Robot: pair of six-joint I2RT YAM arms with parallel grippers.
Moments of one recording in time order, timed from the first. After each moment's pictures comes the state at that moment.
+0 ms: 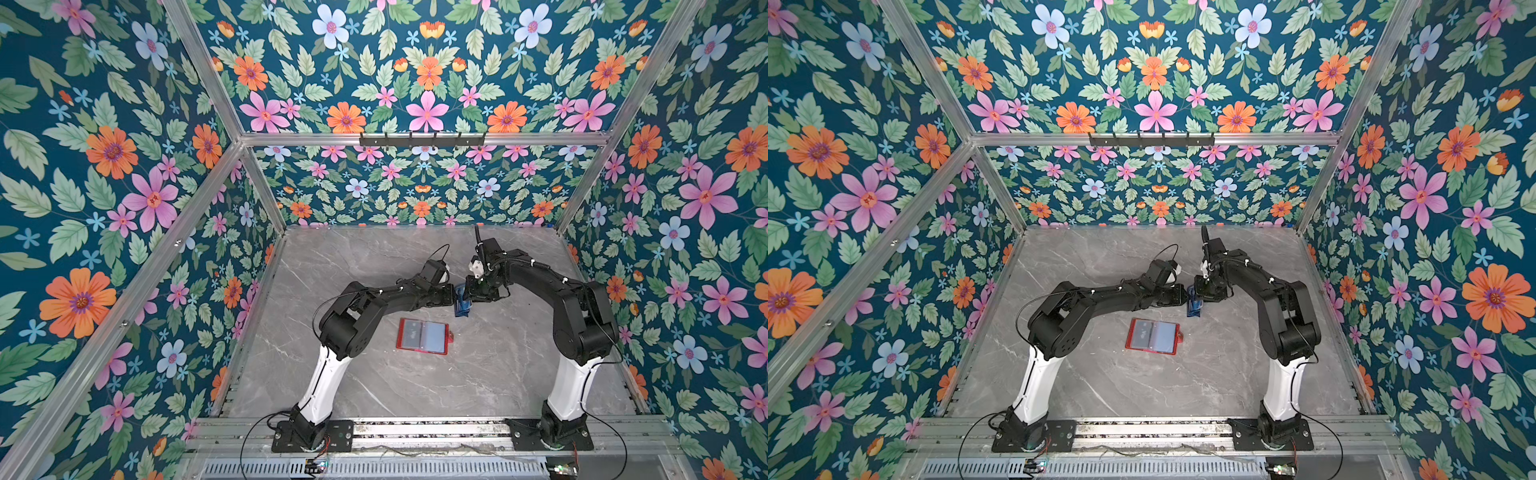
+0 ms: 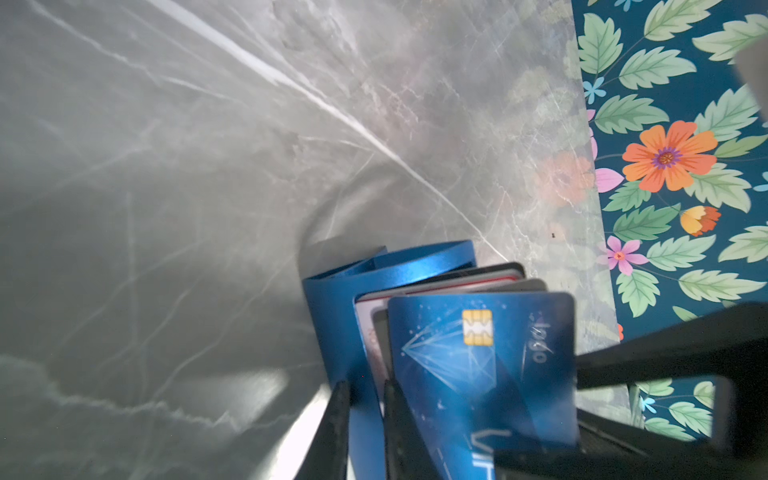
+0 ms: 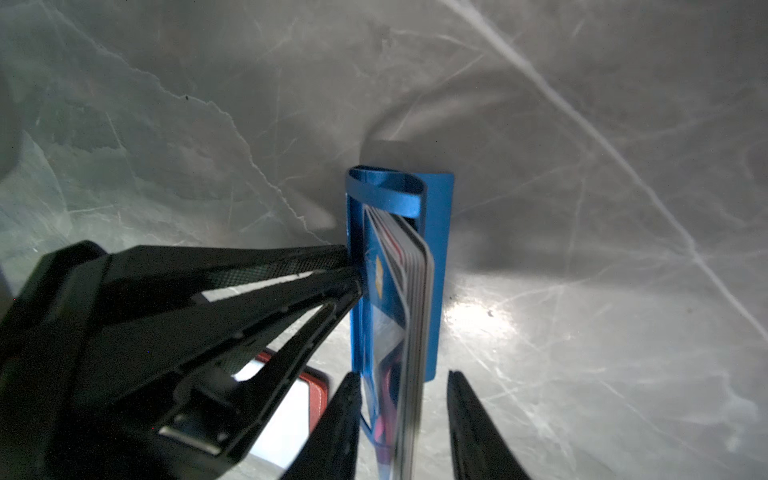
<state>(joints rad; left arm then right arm) -0.76 2.21 1.45 0.00 0.31 -0.67 0.30 1.91 1.41 -0.81 -0.28 0.34</state>
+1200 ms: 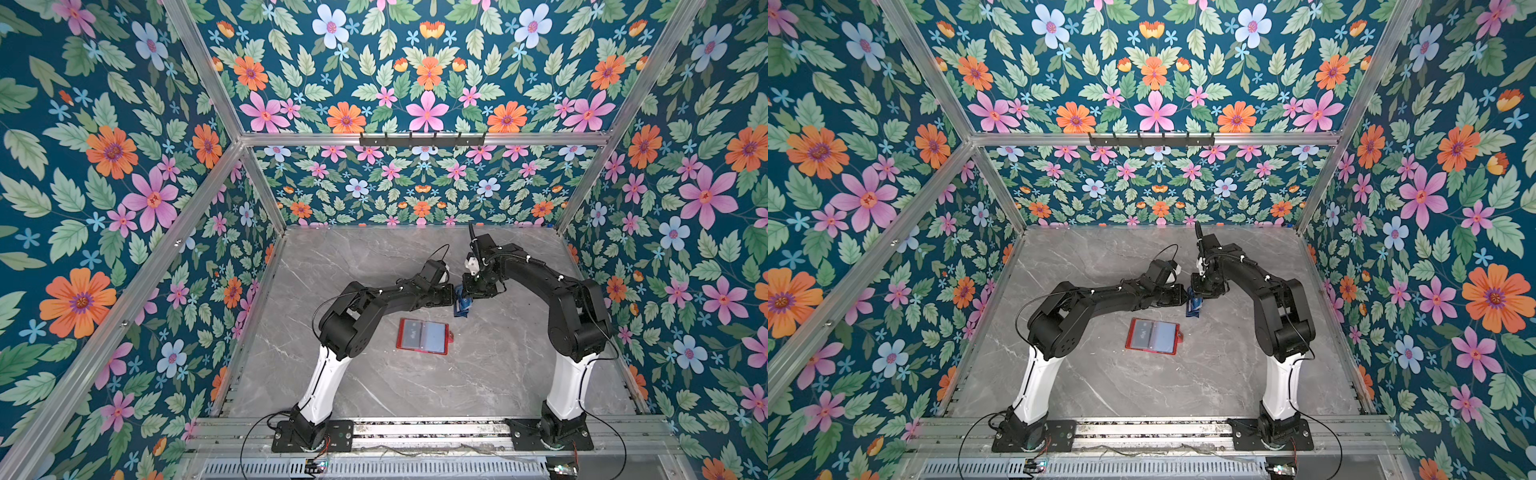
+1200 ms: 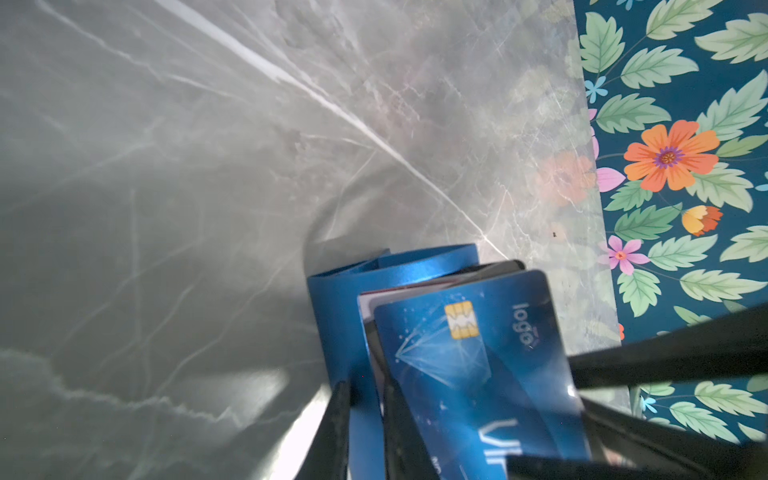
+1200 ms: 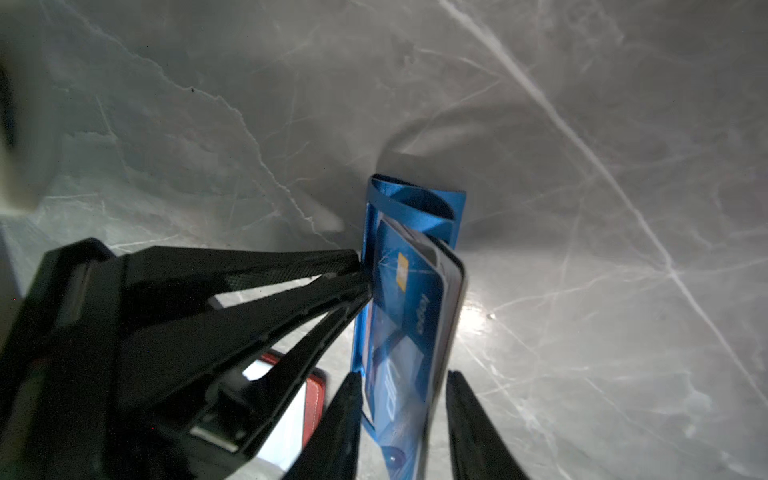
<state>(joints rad) -0.76 2.20 1.45 -0.01 0.31 -0.67 0.33 1.95 1.52 -0.91 -0.22 0.29</state>
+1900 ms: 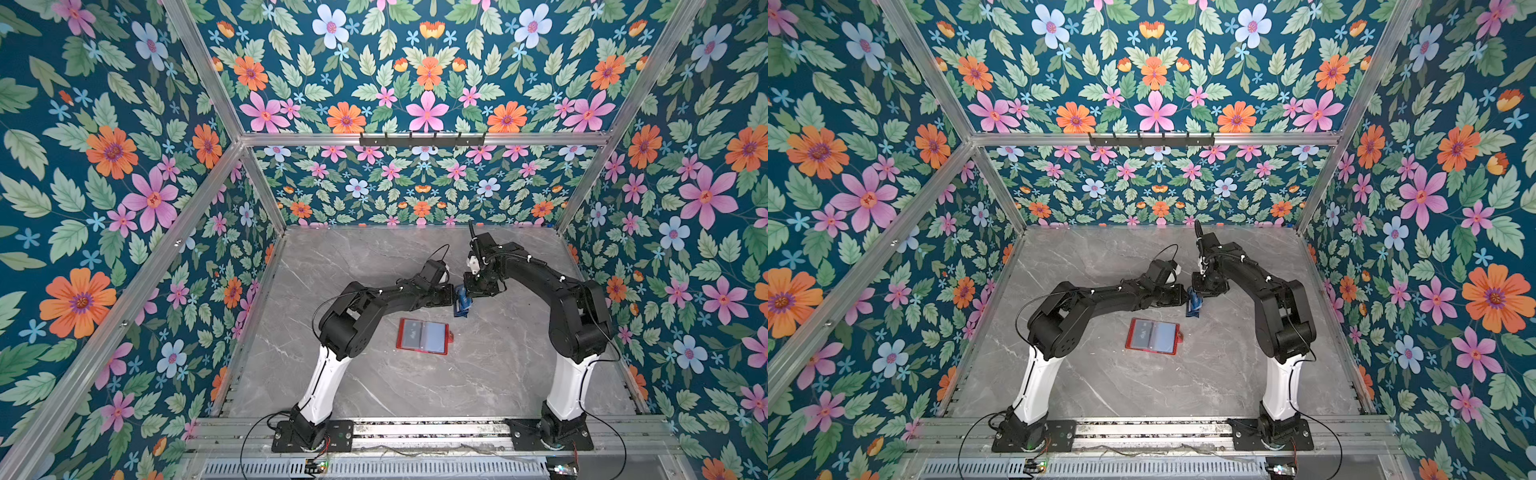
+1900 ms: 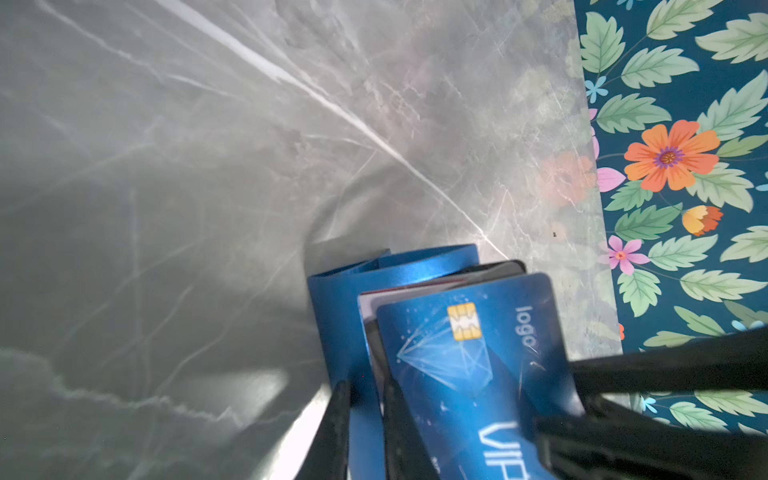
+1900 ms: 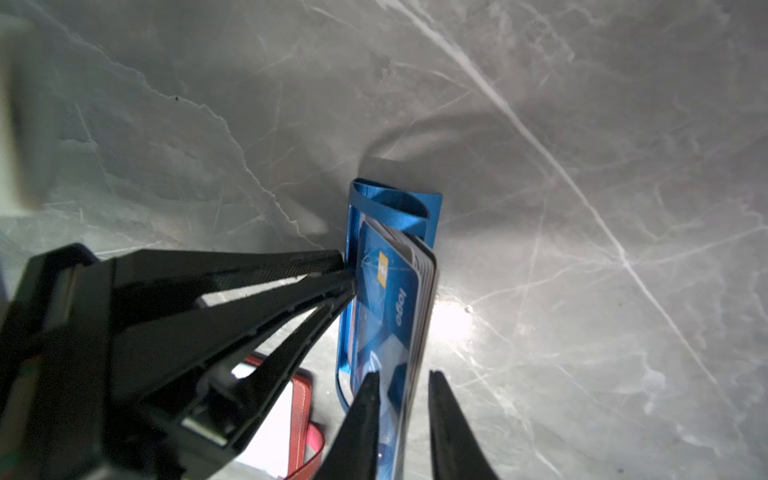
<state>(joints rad) -0.76 2.20 1.45 -0.01 0.31 -0.67 0.33 1.93 1.52 -0.93 -0.16 0.29</state>
